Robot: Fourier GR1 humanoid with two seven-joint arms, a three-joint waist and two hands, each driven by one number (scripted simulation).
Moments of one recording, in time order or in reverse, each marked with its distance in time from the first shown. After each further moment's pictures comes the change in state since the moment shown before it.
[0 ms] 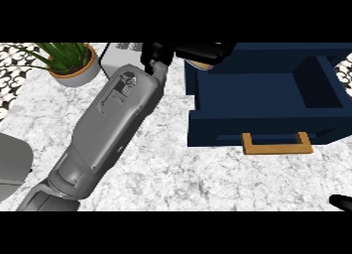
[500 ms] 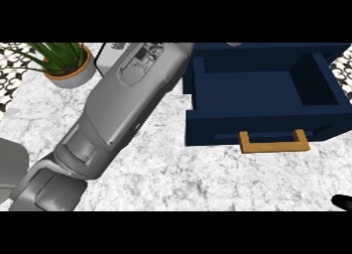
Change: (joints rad) left arm -0.273 -0.011 0.001 0.233 0.044 0.052 0.049; right arm -0.018 -0.011 -0.003 -0.011 -0.008 0.001 0.014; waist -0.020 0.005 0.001
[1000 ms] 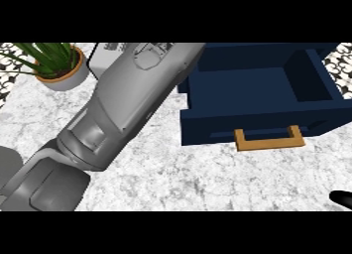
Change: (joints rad) left arm -0.152 -0.001 -0.070 0.209 0.099 0.036 -0.044; right arm -0.039 -0.015 0.010 0.017 -0.009 0.003 0.011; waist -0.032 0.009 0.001
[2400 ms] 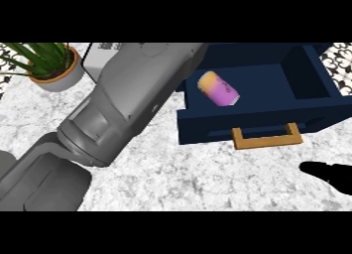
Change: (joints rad) left arm -0.101 0.000 -0.075 0.161 0.201 0.183 -0.127; right arm -0.168 -0.158 0.147 0.087 0.310 0.049 -0.092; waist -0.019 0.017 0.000
